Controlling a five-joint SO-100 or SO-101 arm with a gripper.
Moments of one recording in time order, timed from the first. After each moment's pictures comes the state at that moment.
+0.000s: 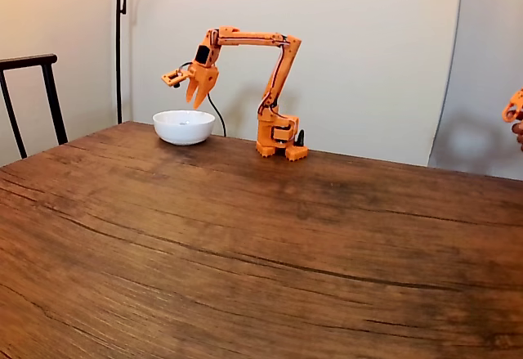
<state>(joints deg) 92.2 109.8 109.2 71.0 147.1</state>
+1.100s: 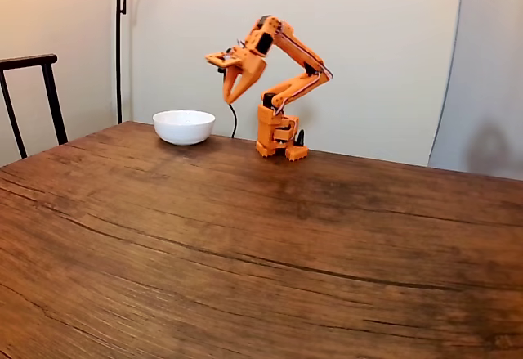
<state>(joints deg) 47.4 158.9 128.2 89.3 125.0</state>
